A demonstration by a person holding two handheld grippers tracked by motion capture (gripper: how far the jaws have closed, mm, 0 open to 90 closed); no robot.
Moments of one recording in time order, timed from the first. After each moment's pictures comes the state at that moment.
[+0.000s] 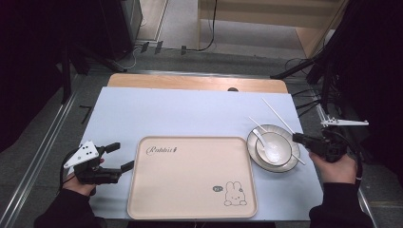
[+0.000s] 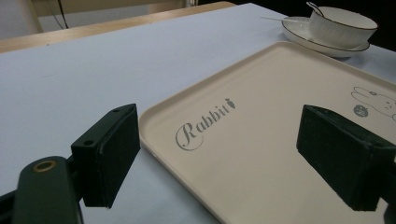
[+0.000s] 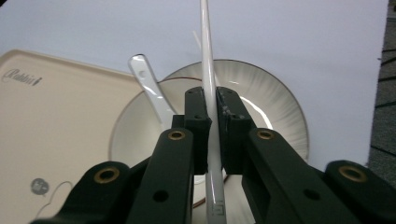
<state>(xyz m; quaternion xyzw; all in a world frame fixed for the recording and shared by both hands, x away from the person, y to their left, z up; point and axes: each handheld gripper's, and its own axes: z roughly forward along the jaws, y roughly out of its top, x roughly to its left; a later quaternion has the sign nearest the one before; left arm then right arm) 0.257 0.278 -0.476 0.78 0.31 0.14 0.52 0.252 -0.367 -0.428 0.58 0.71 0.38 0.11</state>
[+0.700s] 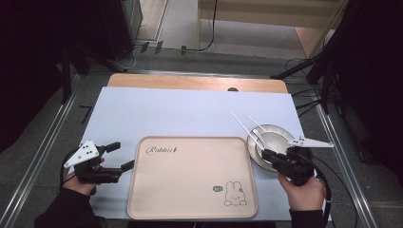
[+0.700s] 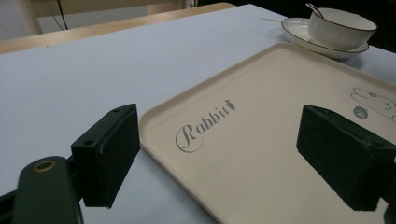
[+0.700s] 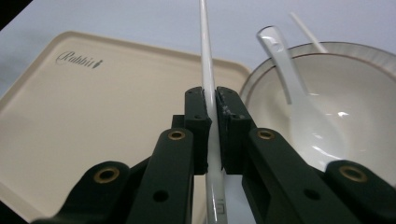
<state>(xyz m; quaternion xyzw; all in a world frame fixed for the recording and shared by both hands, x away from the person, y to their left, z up) 0.258 0.278 -0.475 0.78 0.31 0.14 0.52 0.203 -0.260 -0.426 0.57 0.72 0.39 0.12</state>
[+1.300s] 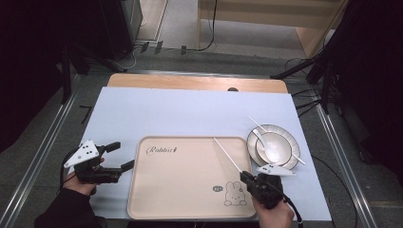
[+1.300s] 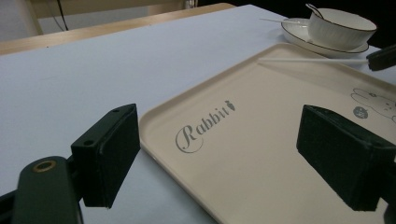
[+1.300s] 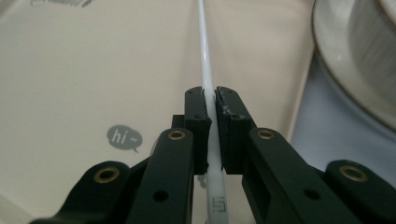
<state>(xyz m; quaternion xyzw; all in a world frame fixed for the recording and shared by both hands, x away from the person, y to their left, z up) 0.258 0.278 -0.475 0.79 0.31 0.15 0.52 0.173 -0.203 -0.502 0.57 0.72 0.37 0.13</state>
